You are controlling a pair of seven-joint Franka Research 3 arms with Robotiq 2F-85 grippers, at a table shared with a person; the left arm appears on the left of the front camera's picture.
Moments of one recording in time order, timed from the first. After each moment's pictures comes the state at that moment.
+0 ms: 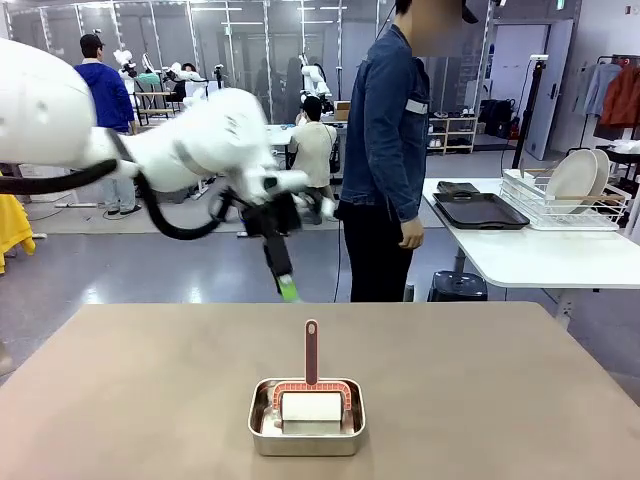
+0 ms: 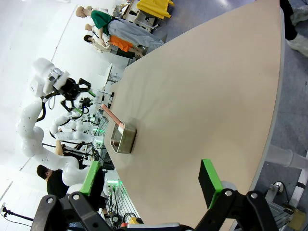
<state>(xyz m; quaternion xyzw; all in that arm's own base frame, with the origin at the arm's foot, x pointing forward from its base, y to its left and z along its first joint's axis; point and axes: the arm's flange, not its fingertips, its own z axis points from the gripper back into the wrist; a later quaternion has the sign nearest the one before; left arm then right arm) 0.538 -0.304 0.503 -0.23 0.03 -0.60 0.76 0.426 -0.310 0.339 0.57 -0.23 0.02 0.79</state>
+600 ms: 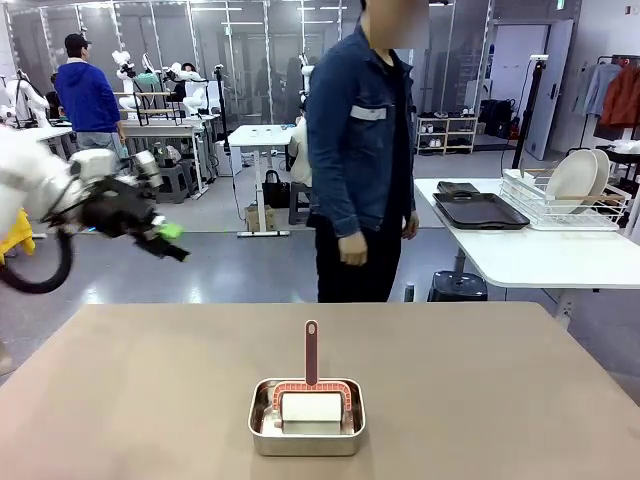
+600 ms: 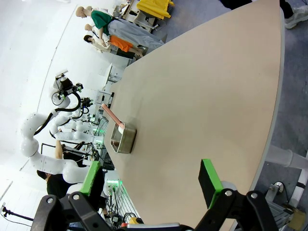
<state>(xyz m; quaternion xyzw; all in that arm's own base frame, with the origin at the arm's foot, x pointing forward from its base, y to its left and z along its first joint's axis) 0.524 -0.025 0.486 -0.55 -0.16 -0.34 0.74 0.426 -0.310 0.340 0.57 -0.23 0.02 0.79</state>
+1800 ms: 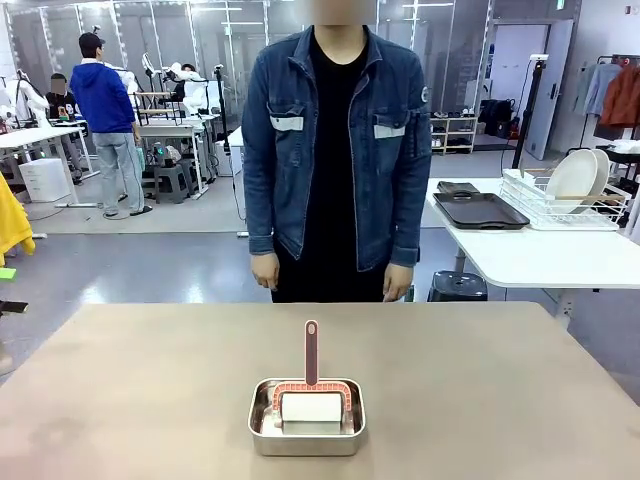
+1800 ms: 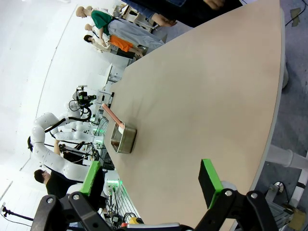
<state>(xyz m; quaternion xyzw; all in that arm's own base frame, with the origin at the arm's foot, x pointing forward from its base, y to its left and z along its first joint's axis) 0.468 0.268 0.371 -0.59 -0.22 -0.07 0.77 0.426 -0.310 0.339 0.57 -0.23 0.02 0.79</state>
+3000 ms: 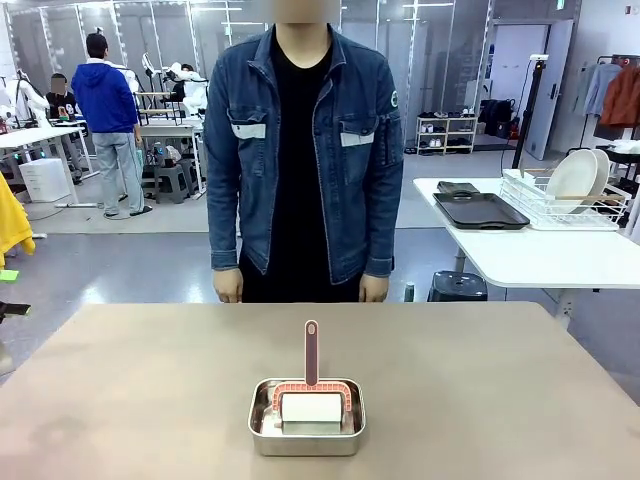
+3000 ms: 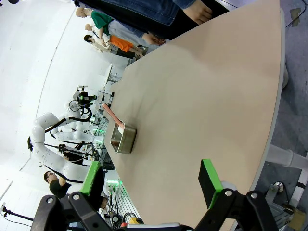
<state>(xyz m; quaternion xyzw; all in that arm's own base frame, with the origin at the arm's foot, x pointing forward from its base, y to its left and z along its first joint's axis) 0.467 0.265 0.368 -0.59 -0.21 -0.07 0.77 0.426 -0.310 0.339 0.57 -0.23 0.02 0.79</state>
